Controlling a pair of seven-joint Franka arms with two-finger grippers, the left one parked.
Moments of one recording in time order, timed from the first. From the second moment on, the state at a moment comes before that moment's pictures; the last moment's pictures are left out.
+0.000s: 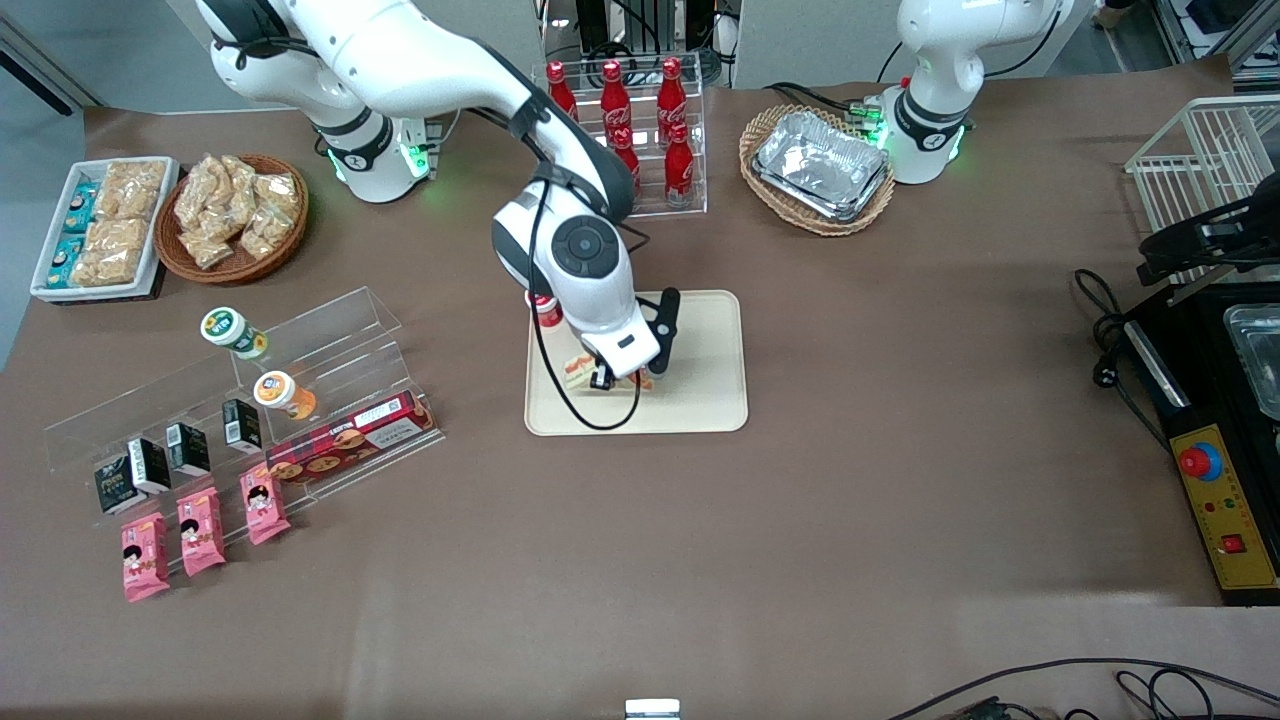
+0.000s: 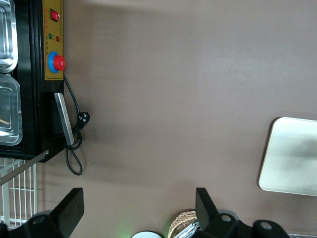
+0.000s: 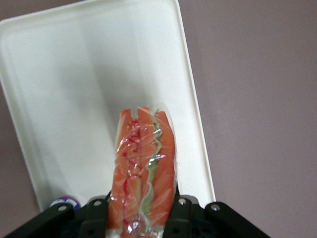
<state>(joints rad) 0.70 0.55 0.06 -1.61 -0.02 2.15 -0.58</state>
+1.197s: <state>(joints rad) 0.73 0.69 0.05 -1.55 -0.05 2.26 -0.55</state>
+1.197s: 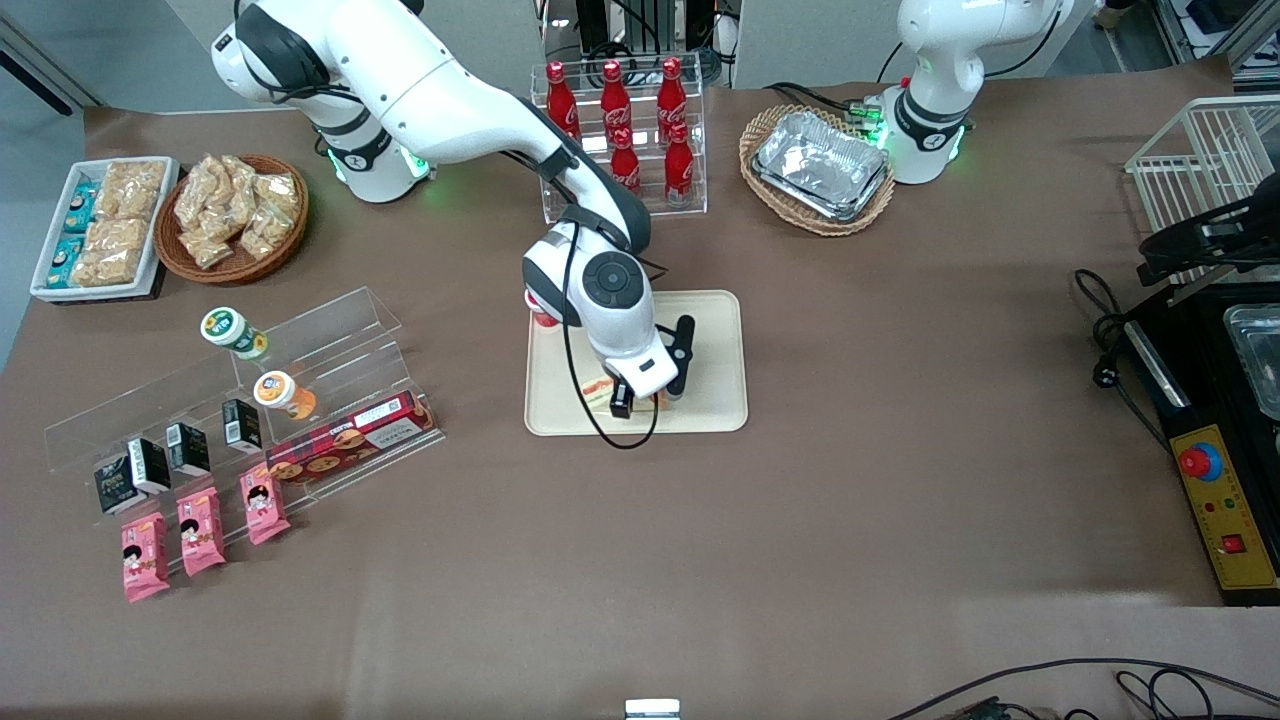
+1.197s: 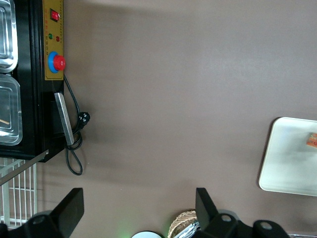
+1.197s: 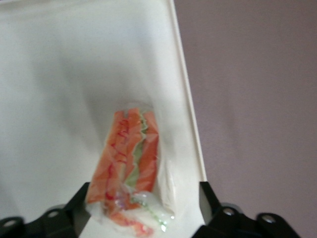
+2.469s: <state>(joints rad) 0.38 0.30 0.01 -1.48 0.11 1.88 -0.44</state>
